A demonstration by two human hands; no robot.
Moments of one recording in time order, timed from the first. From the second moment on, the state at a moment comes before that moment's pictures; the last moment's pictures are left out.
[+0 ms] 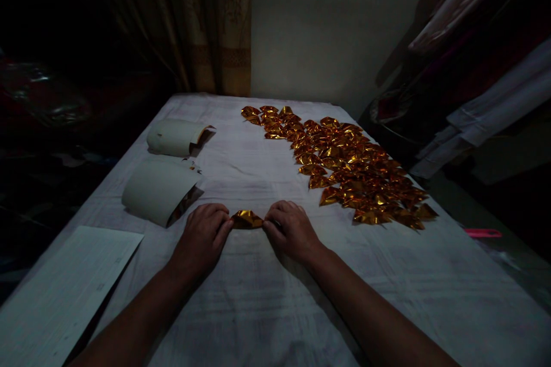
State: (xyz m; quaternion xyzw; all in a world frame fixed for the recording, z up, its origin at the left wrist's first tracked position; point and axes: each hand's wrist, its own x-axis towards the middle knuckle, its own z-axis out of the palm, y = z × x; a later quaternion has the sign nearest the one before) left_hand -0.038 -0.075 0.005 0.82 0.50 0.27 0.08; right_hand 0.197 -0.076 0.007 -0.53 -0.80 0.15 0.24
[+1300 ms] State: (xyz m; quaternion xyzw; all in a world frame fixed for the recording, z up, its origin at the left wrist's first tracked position) left_hand -0.030 -0.078 0.004 0.80 0.56 0.23 0.03; right_hand 0.169 -0.098 0.013 -0.40 -0.90 0.12 0.11
